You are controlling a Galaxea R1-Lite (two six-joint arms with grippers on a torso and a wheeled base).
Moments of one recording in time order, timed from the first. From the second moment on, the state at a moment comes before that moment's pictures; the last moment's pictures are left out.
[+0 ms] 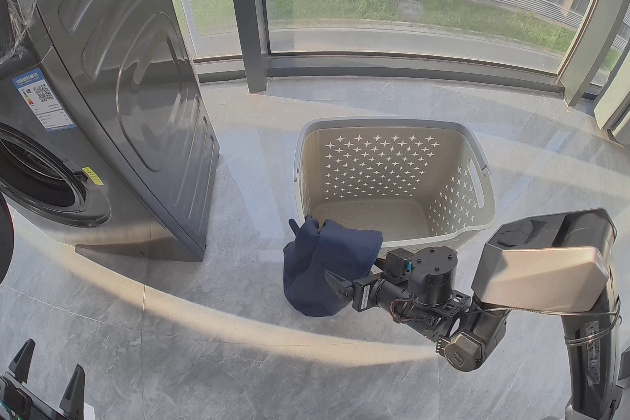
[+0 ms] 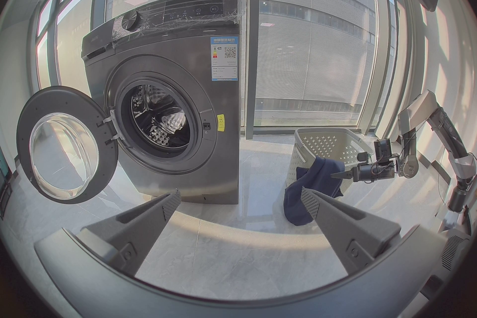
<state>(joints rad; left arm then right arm) -0.01 0.02 -0.02 0.00 0.00 -0.01 0.66 2.39 -0.72 -1.45 -0.06 0.24</state>
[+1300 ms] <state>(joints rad) -0.01 0.02 -0.02 0.00 0.00 -0.01 0.68 2.05 -0.57 -1.52 -0.01 0.26</state>
